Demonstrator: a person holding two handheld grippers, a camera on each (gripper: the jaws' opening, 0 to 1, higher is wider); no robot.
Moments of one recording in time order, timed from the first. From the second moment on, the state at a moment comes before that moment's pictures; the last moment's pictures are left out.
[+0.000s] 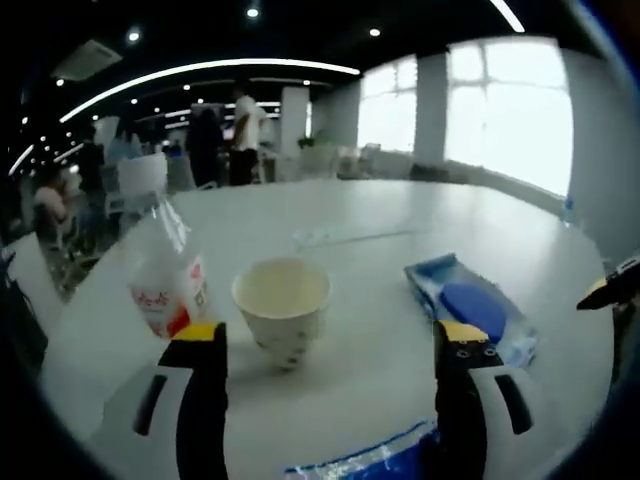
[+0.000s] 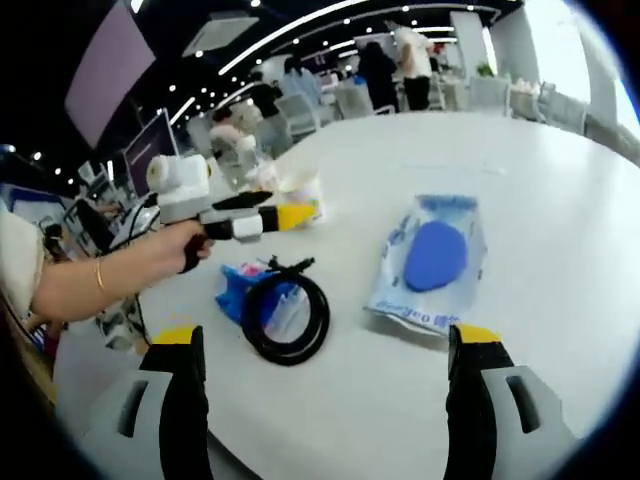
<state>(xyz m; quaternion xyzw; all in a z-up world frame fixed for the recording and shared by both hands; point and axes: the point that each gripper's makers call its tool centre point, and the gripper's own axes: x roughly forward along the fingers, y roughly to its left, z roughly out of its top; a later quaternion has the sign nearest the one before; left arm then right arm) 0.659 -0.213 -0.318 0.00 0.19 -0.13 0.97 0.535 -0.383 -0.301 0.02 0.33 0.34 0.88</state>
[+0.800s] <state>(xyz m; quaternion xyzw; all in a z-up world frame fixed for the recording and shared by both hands) 0.622 -0.269 -0.262 -0.01 0.17 -0.18 0.97 0.545 -0.406 -0.263 0.05 0.28 0.32 0.90</state>
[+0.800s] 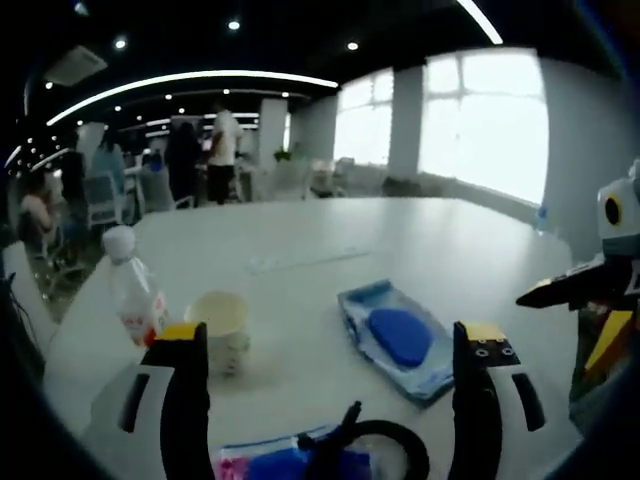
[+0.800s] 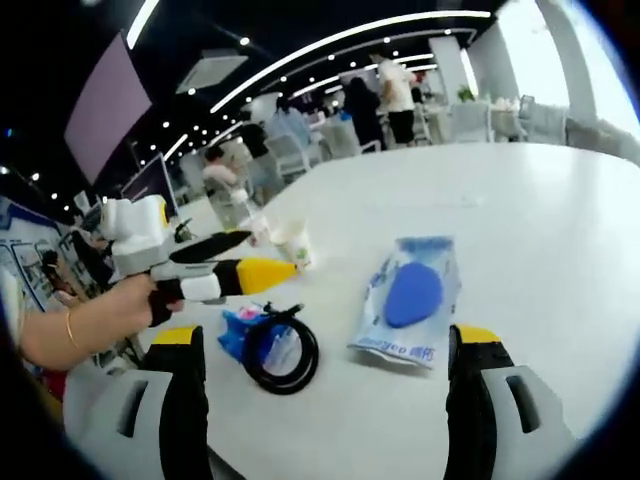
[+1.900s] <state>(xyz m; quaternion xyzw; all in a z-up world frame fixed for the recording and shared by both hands) 0.699 -0.334 -0.269 0.05 0.17 -0.26 0.95 0.573 -0.445 -0.316 0.11 0.37 0.21 0.90</state>
